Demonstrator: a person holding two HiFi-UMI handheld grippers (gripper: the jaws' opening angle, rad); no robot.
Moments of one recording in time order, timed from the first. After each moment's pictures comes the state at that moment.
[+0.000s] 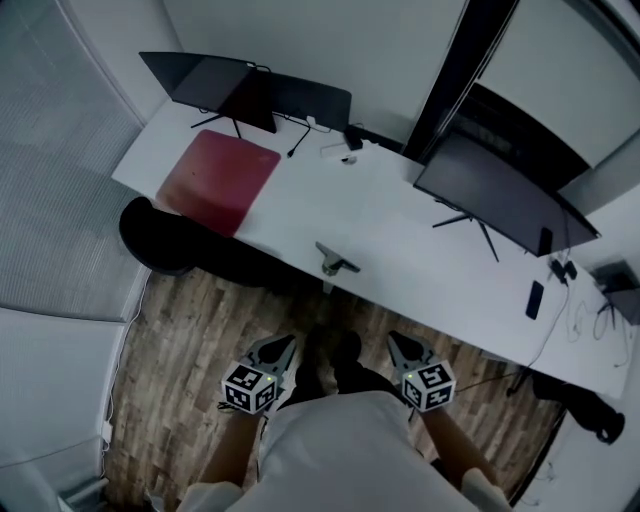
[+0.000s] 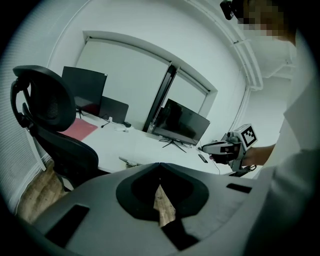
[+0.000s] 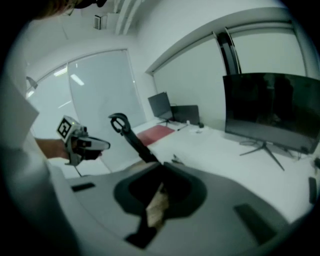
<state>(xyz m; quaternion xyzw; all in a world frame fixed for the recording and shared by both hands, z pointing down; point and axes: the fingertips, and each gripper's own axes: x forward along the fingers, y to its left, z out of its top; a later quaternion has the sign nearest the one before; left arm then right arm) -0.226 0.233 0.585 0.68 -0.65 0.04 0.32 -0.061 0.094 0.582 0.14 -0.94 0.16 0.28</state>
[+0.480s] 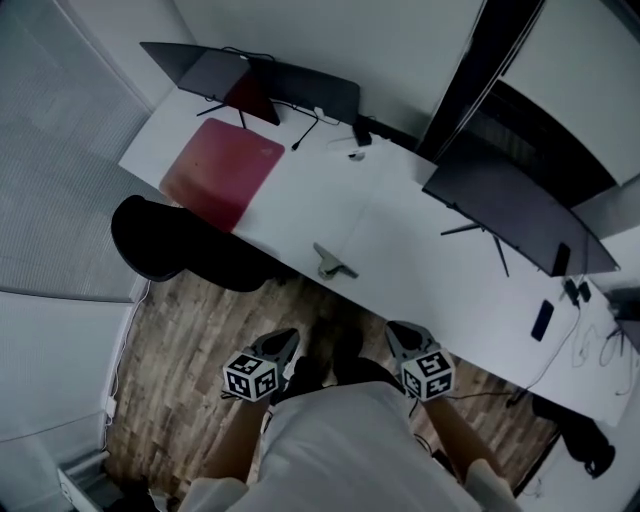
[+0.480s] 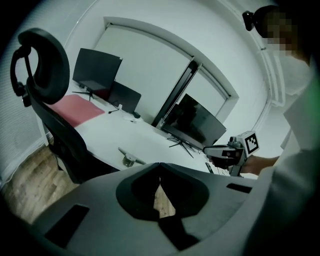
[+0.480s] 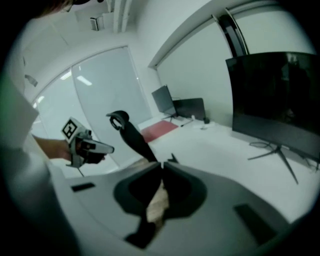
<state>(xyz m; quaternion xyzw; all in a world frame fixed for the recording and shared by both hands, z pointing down) -0.223 0.173 0.625 0.61 -0.68 -0.01 0.41 -0.082 0.020 0.609 0.06 -0.93 0.17 0.31</state>
